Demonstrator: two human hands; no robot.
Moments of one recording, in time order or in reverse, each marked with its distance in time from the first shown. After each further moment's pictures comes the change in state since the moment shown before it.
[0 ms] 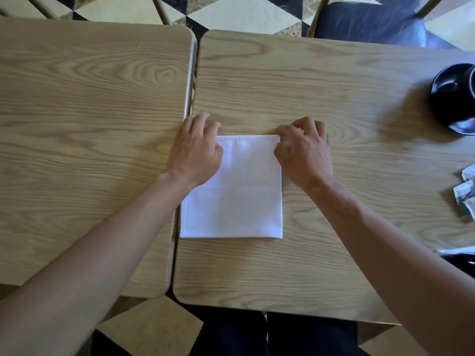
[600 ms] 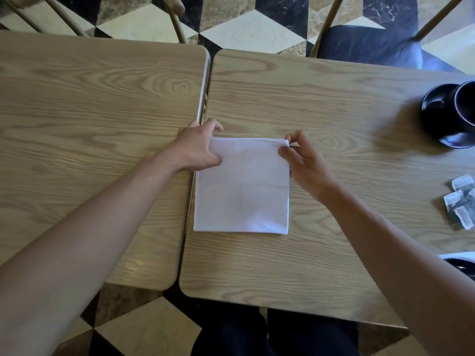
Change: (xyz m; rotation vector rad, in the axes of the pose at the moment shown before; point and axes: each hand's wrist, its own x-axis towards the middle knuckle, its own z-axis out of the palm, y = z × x) left_hand 0.011 -0.018 -0.052 -0.299 -0.404 -0.177; right_hand -0.016 -0.013 -0.026 0.995 -0.295 0.199
